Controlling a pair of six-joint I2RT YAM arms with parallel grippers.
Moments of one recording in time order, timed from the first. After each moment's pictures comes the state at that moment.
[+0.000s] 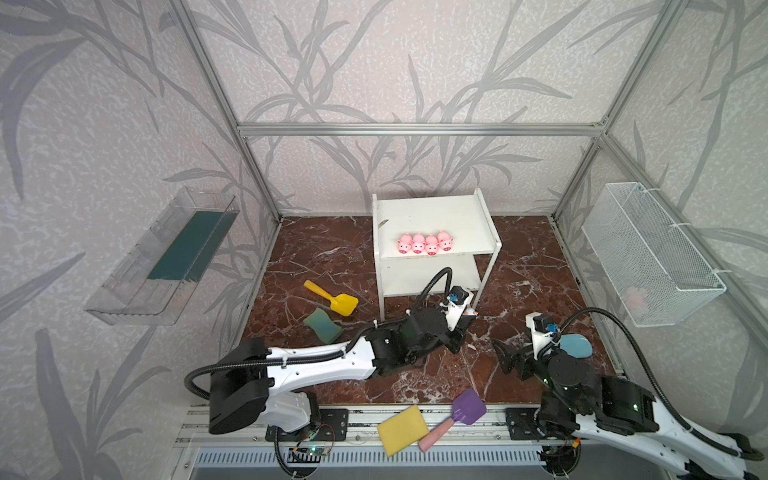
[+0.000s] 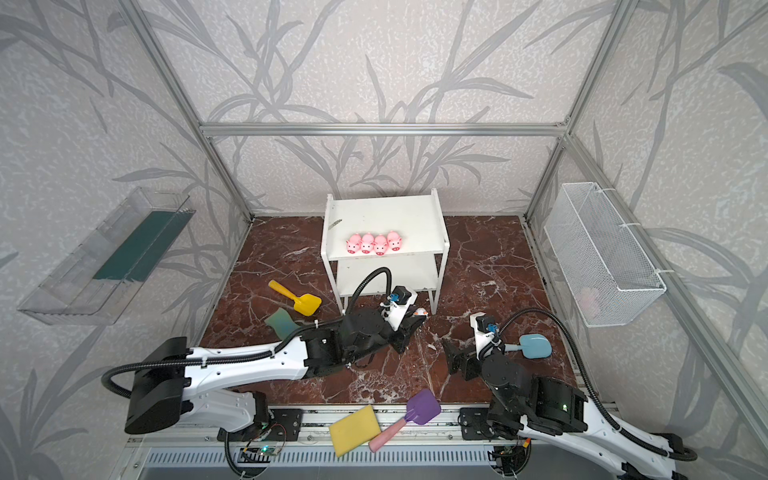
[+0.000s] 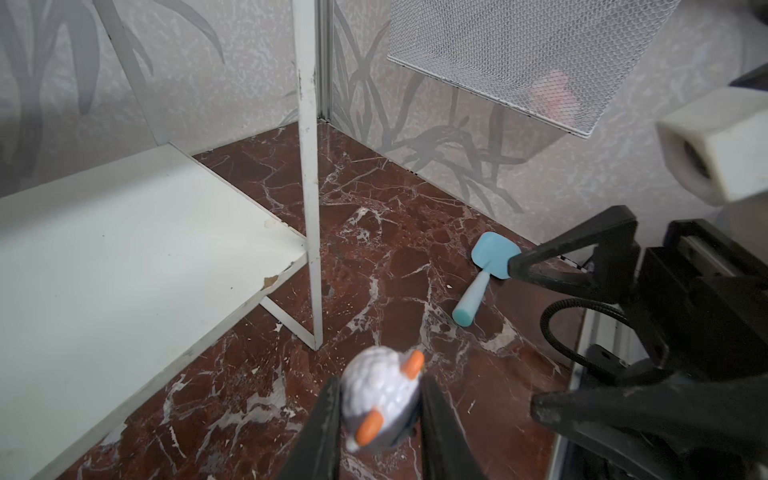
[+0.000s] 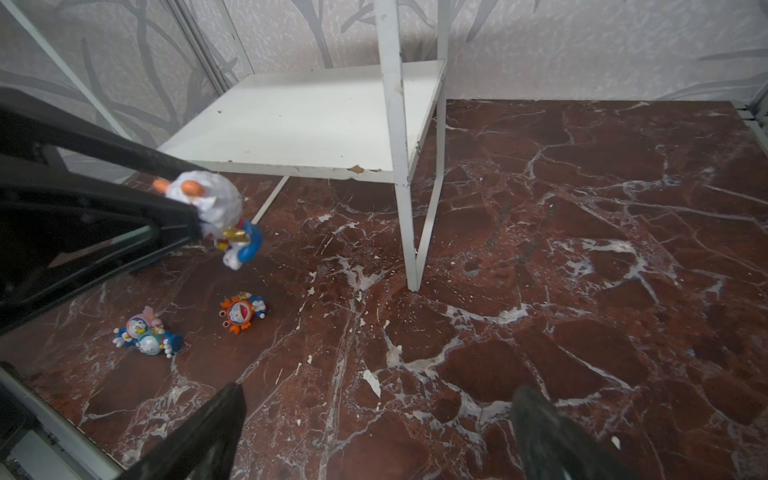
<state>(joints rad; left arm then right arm) -1.20 1.44 0.91 0.23 -0.27 -0.22 1.17 0.19 0.51 -0.84 0.65 0.54</state>
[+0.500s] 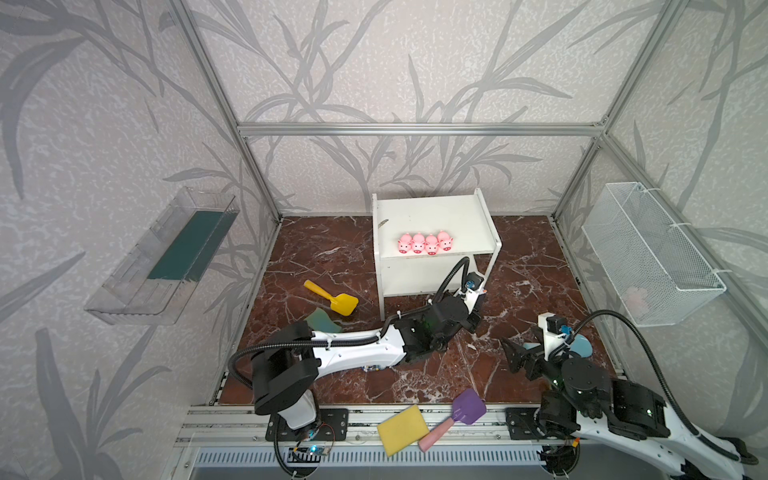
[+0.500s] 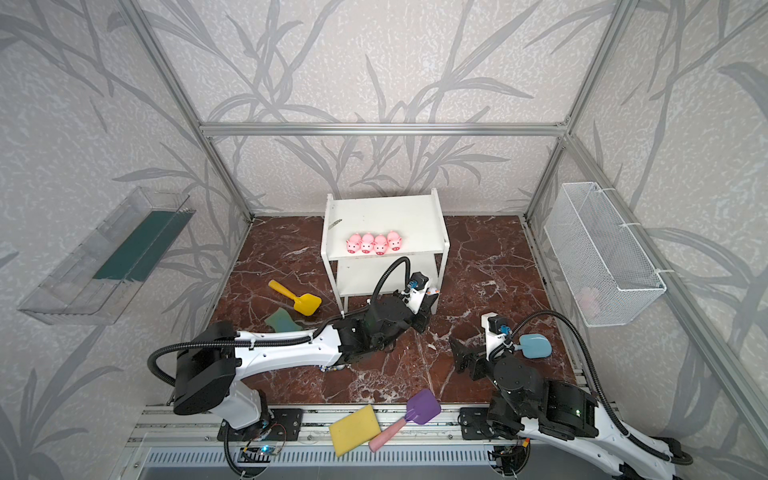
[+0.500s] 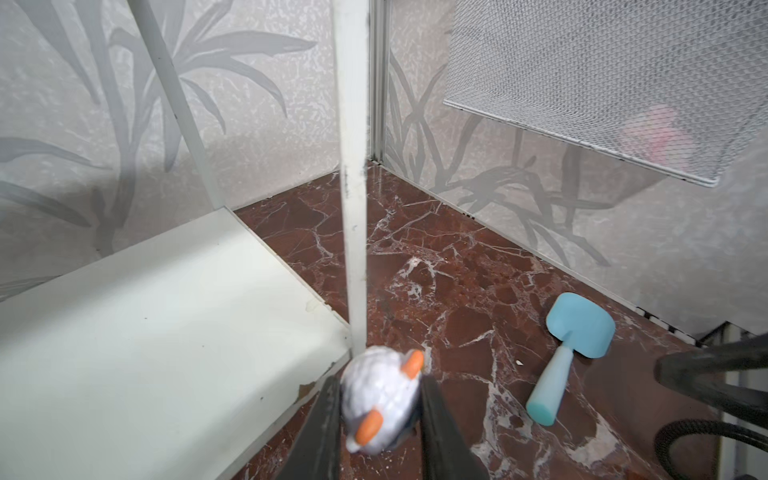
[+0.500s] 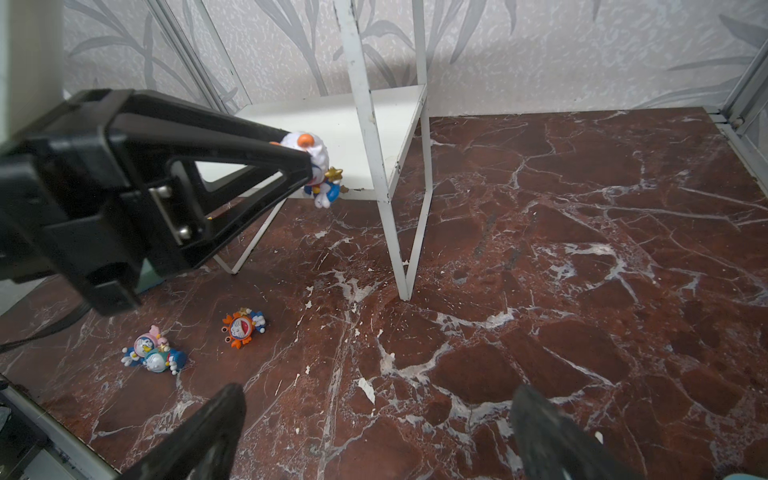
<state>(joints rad) -1.15 1.64 1.05 0.34 -0.41 -0.14 1.17 0.11 0.52 -0.87 0.67 0.55</state>
